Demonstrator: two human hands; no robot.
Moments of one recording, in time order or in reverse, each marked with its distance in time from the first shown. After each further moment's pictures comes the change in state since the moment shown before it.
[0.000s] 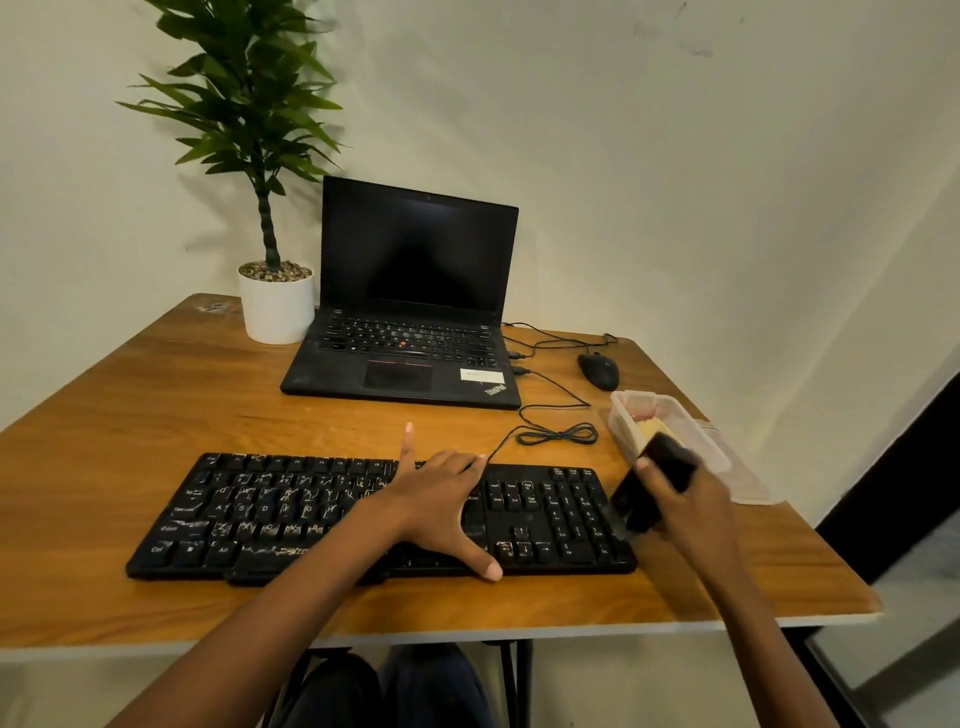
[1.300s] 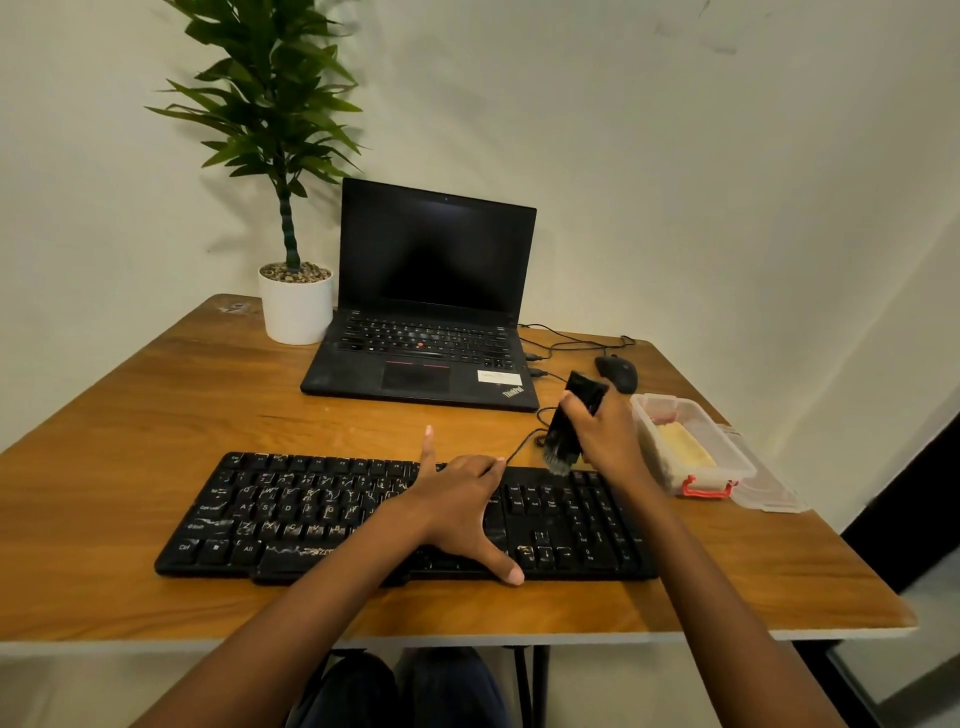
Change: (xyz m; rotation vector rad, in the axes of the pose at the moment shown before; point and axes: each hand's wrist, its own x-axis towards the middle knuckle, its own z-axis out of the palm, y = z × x) left_hand 0.001 0.001 0.001 -0.022 0.016 0.011; right_hand 0.042 -0.050 0.089 -0.031 -0.271 -0.102
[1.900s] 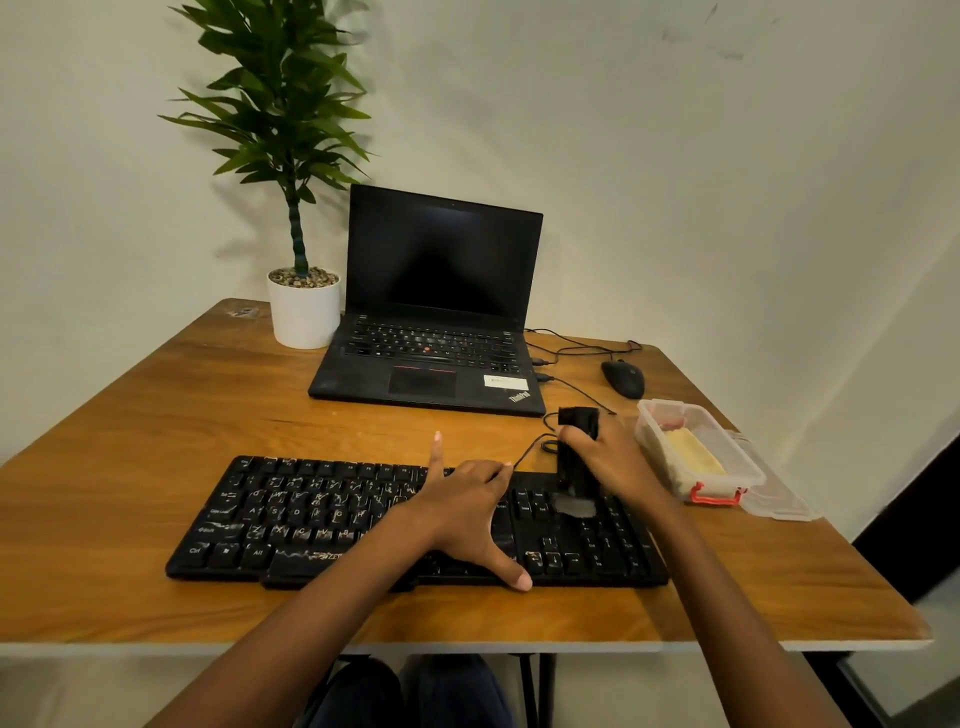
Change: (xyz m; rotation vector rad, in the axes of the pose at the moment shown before) left_hand 0.001 0.001 0.000 -0.001 0.006 0.004; right_hand -0.007 0.009 -0.002 -0.094 -0.153 0.066
